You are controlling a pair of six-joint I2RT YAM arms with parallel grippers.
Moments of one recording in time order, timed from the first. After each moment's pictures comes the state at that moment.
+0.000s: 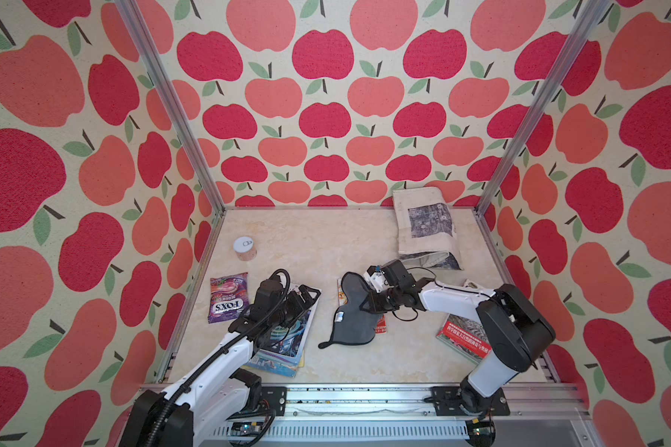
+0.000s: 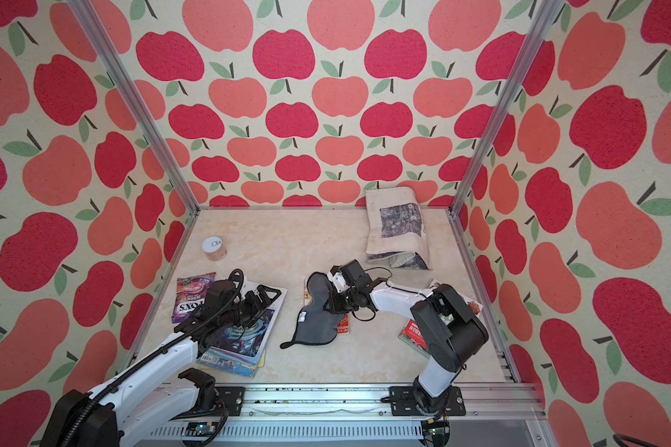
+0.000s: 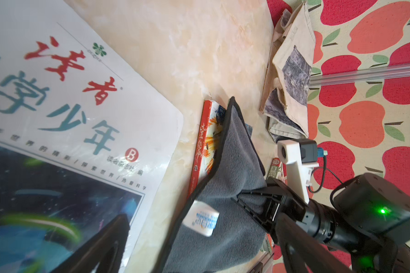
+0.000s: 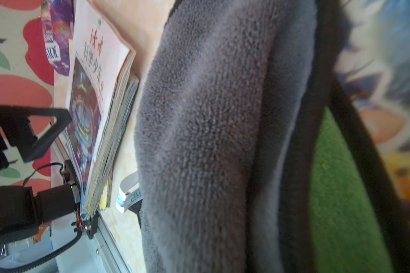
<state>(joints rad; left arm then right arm) -0.39 0.98 0.41 -0.08 0.34 -1.05 0.75 1.63 0.81 -0.20 -0.48 0.47</state>
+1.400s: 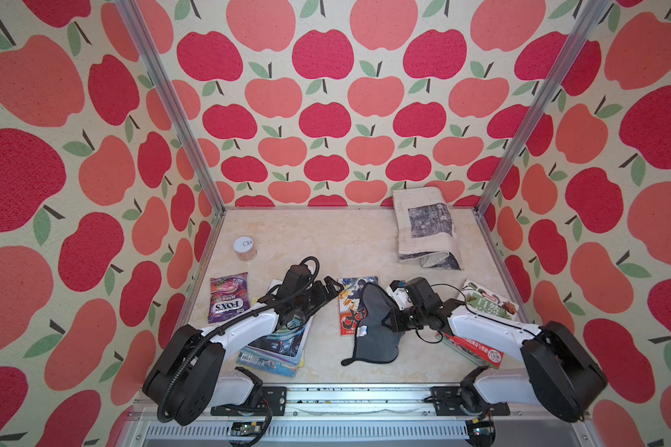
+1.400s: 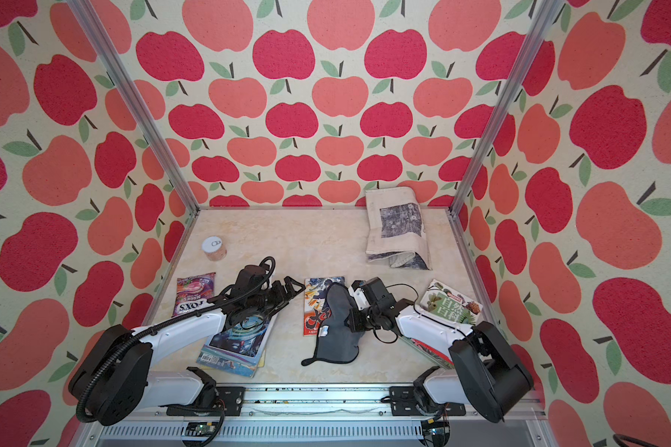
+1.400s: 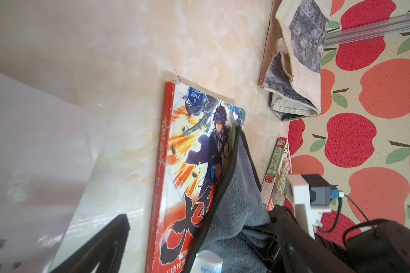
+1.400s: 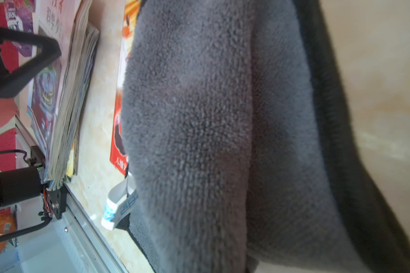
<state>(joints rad) -0.54 1.34 0.61 0.03 0.34 -1.04 0.70 1.27 0.52 -0.27 -0.38 0.45</state>
